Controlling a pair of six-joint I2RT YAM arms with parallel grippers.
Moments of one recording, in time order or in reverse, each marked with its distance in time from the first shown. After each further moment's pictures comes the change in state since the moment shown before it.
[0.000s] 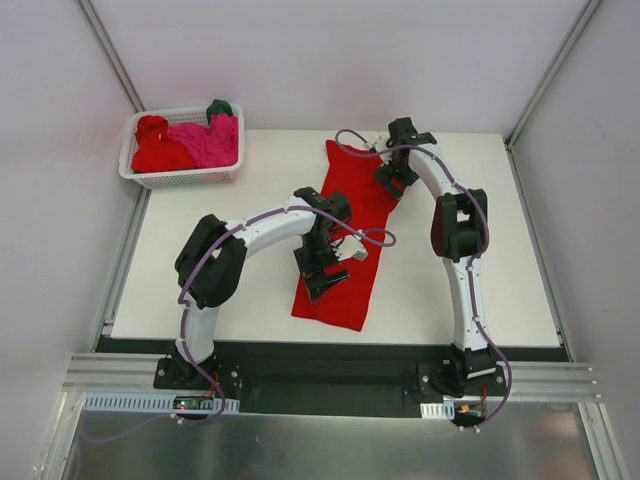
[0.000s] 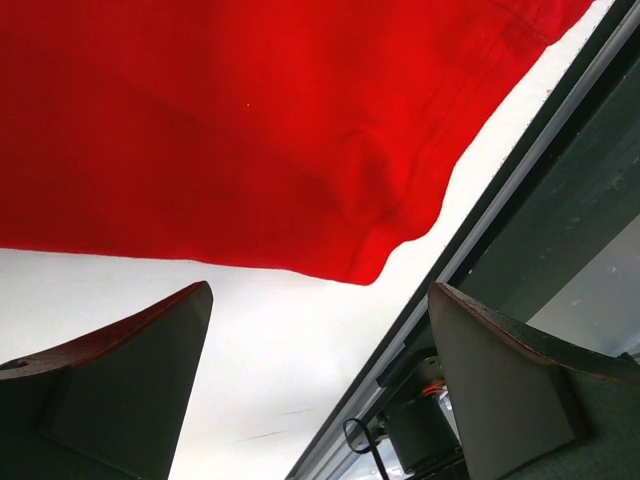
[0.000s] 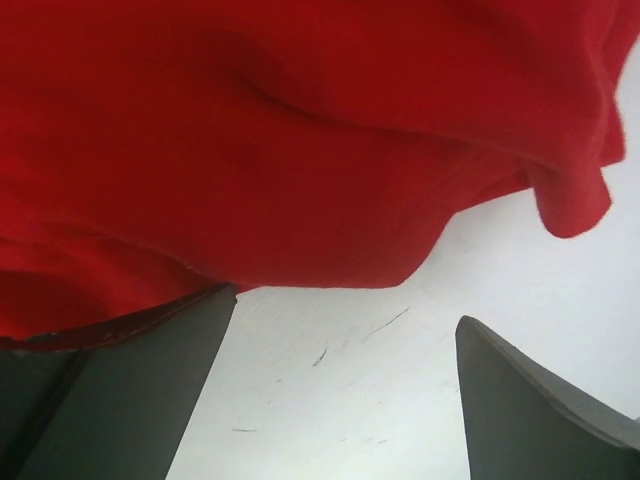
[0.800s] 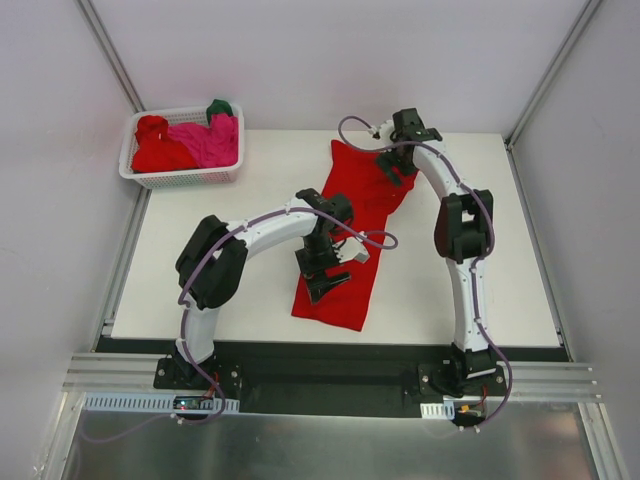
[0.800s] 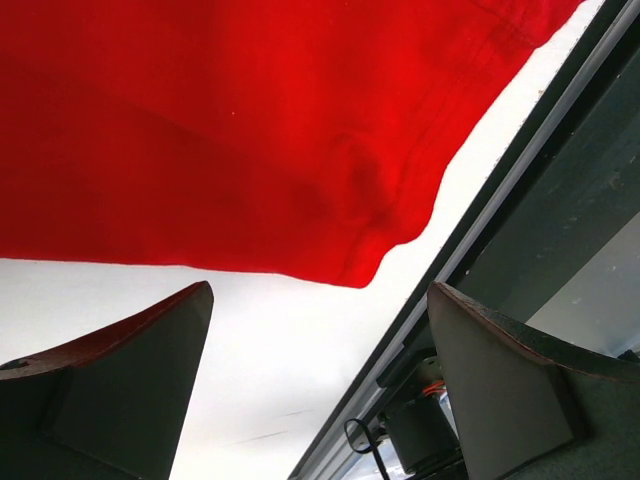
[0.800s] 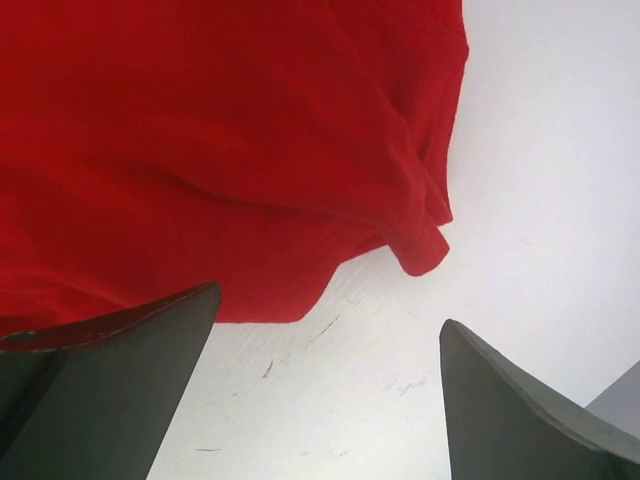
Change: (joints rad) left arm -0.013 0.000 0.001 0.000 0.000 0.002; right arm -0.009 -0.053 -0.007 0.085 0.003 0.048
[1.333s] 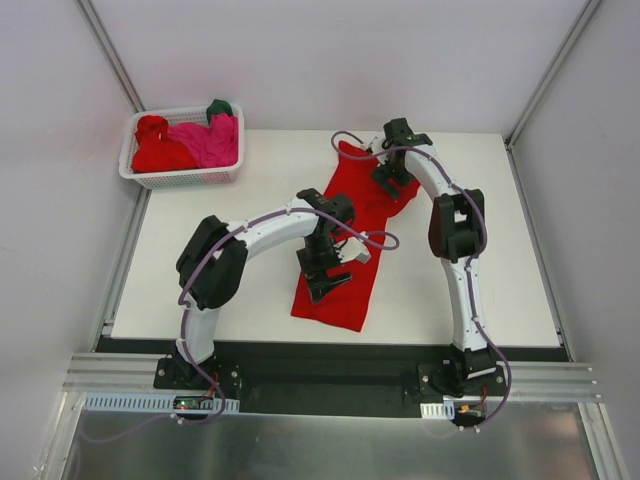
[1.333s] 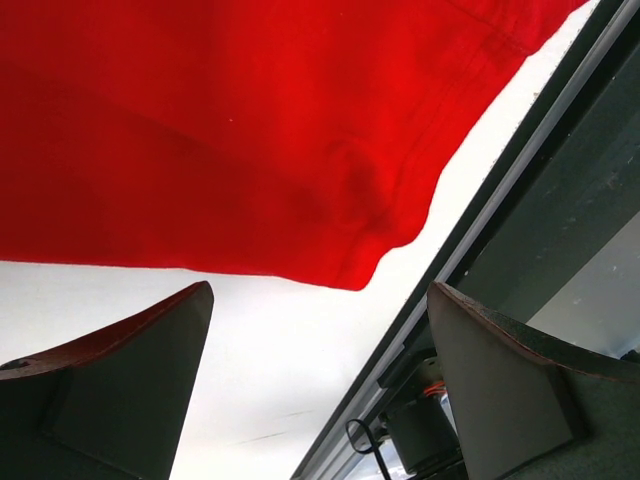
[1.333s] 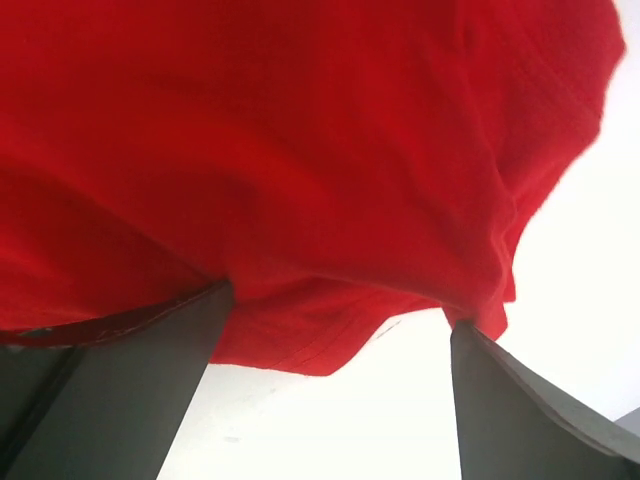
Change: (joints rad) left arm -0.006 0.000 0.006 -0.002 -0.001 0.002; right arm 0.030 0.059 0.005 -0.061 0.025 -0.056
